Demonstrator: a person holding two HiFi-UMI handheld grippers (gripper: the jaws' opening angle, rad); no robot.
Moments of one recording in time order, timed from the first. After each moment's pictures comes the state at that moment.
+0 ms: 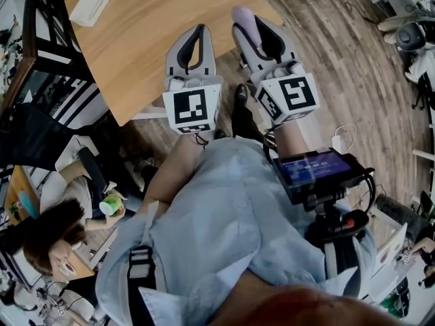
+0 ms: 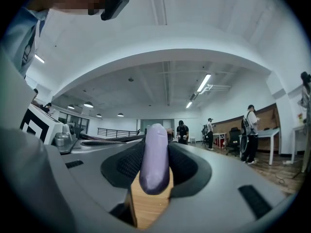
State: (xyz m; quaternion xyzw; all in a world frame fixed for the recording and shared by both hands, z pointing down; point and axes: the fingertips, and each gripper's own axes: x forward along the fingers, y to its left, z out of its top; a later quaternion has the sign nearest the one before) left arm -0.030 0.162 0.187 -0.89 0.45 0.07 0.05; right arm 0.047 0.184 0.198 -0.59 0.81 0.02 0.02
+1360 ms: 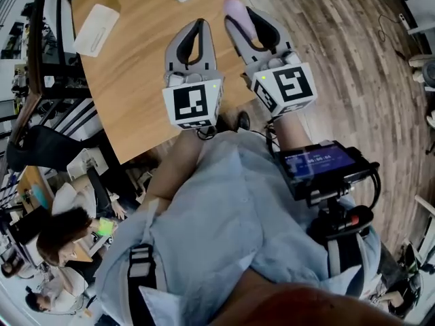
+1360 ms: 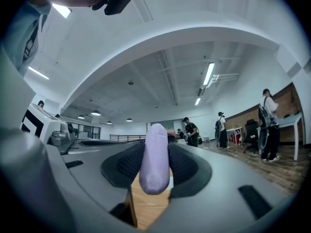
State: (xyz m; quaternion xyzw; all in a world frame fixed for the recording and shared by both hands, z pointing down) left arm 0.101 -0.078 0.191 -0.86 0.51 0.01 0.07; right arm 0.165 -0.074 0.209 -0.52 0.85 -0.01 0.05
